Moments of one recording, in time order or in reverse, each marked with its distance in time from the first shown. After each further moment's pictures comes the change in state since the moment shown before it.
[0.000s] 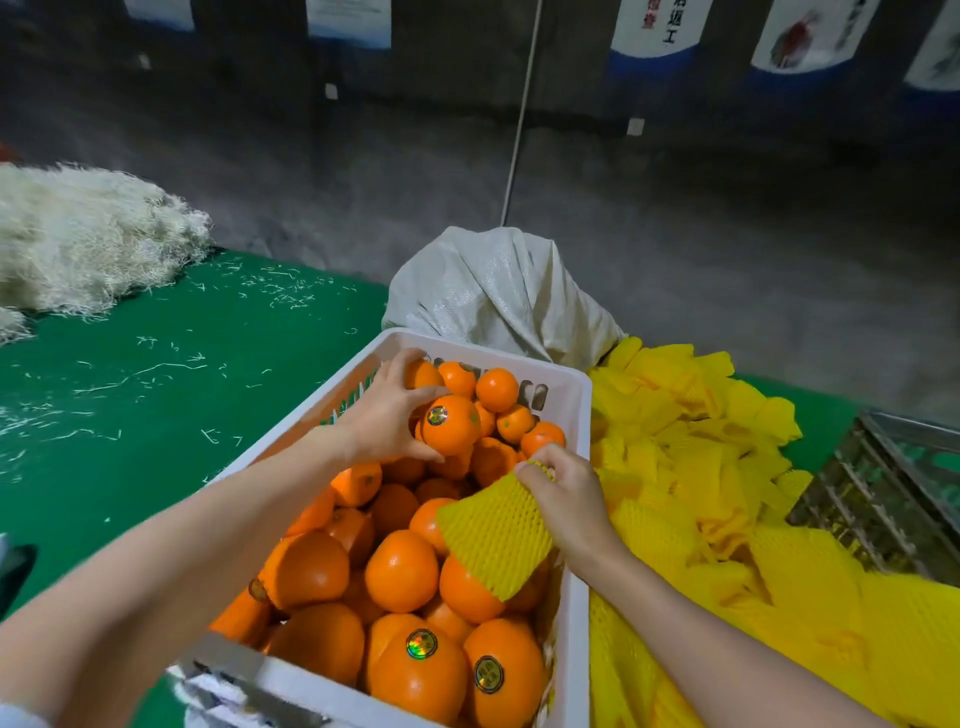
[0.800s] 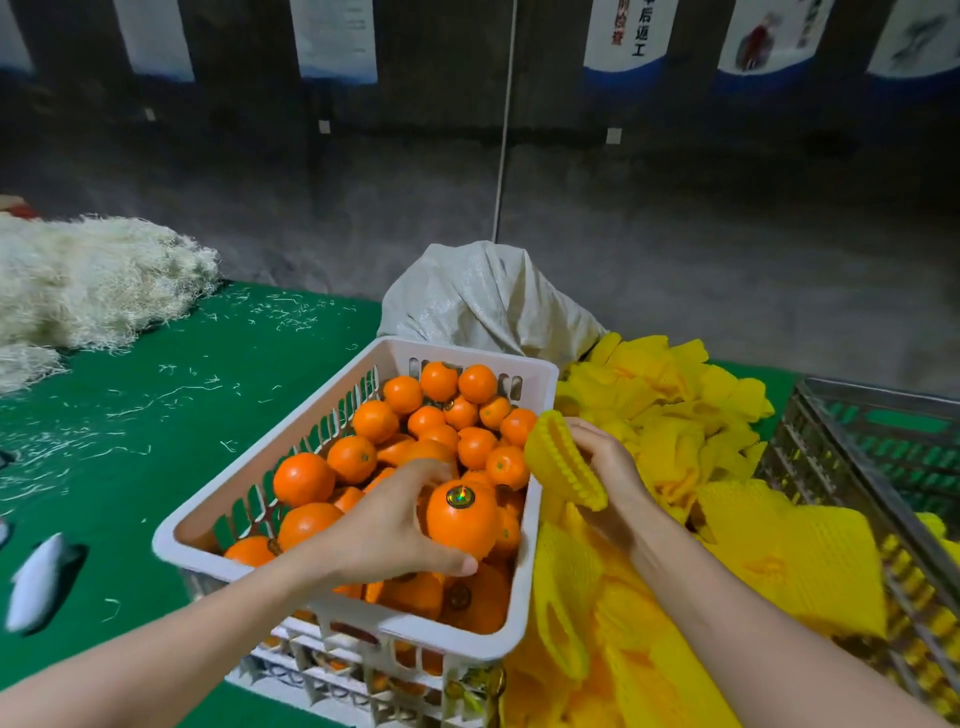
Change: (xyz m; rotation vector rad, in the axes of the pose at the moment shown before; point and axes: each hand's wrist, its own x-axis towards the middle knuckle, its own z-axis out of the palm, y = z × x) left_hand -0.128 0.148 -0.046 -0.515 -0.285 -0.220; right_hand -0.038 -0.027 -0.072 0.719 -0.042 0.228
